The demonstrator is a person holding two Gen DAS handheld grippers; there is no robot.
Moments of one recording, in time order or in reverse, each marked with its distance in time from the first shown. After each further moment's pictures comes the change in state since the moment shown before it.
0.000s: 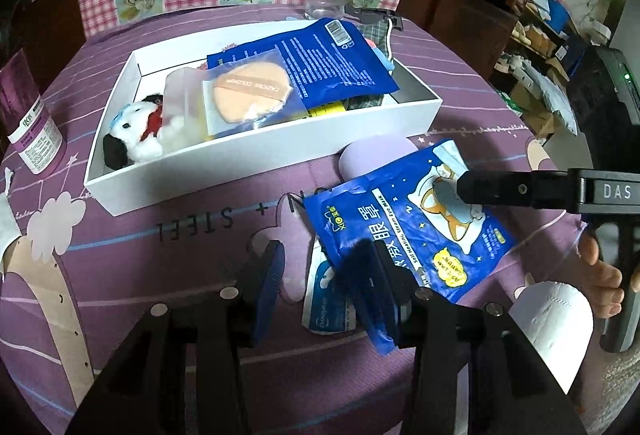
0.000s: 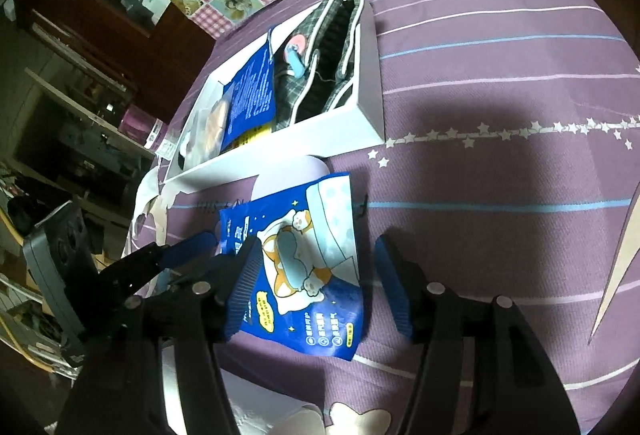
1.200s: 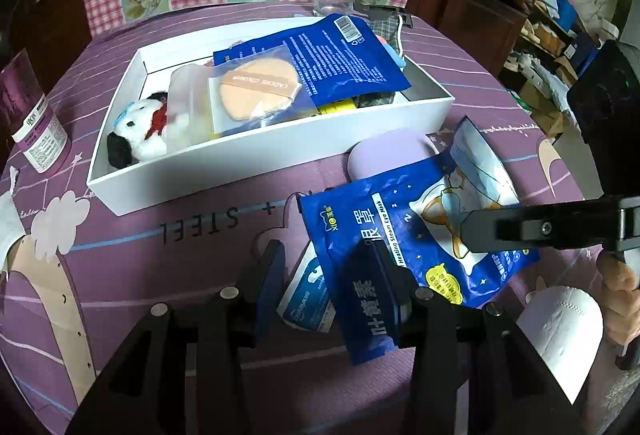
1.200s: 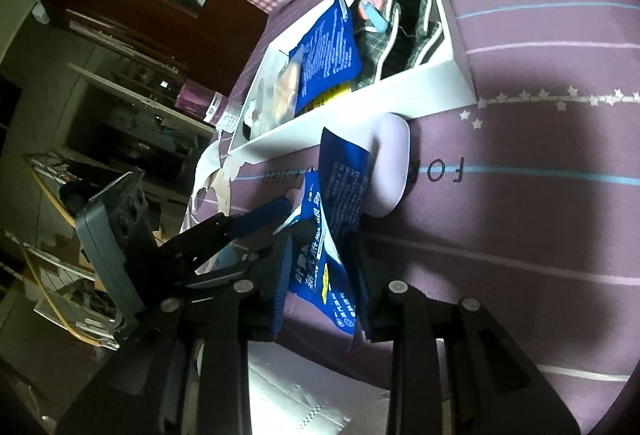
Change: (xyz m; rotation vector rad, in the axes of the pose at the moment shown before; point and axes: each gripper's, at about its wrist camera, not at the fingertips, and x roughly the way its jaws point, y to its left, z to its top) left arm 0.004 0.001 0.001 -0.006 0.006 0.034; right arm 0.015 0.016 -0.005 0.027 0.111 0.230
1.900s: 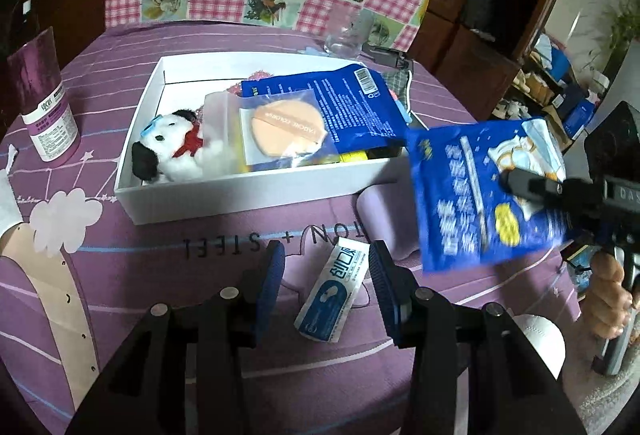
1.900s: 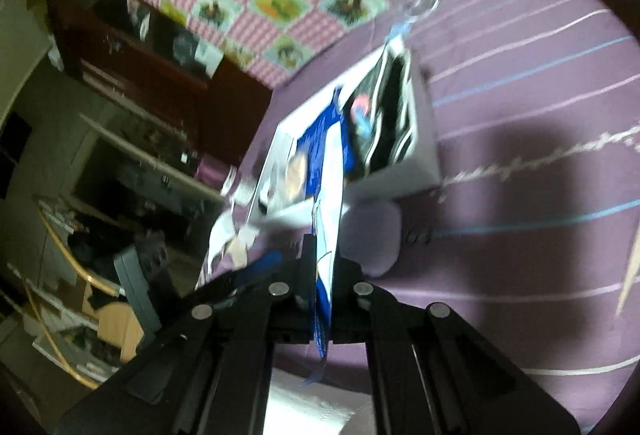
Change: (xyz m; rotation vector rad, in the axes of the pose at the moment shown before) left arm -0.025 0.027 0.005 -0.106 -0.108 -0.095; right arm -0.066 -0.002 0.003 0.031 -0.314 0.010
